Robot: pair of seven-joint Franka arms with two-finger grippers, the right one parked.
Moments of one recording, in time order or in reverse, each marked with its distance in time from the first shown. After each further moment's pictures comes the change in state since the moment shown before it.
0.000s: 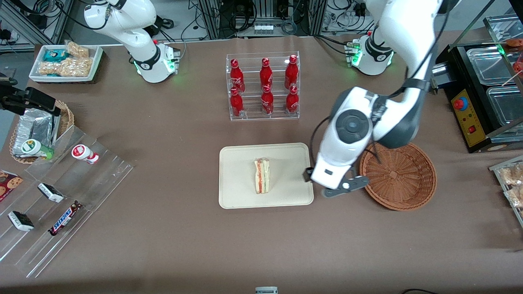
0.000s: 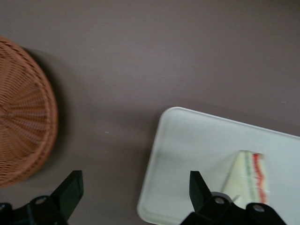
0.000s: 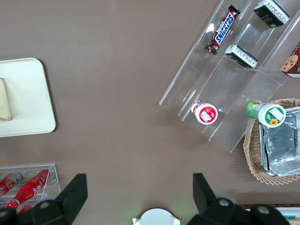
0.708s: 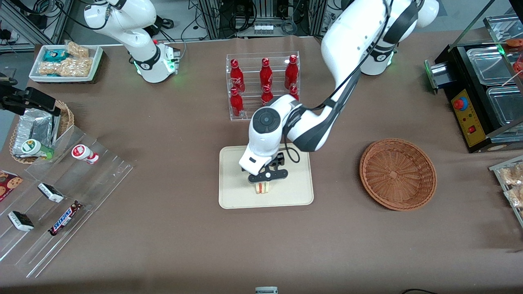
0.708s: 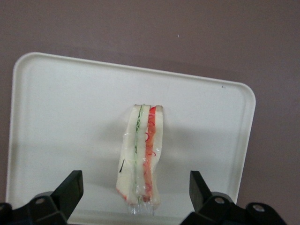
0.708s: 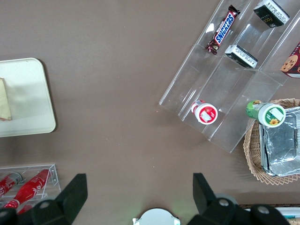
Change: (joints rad) arm -0.288 0.280 -0.010 0.267 0.000 0.126 -0.200
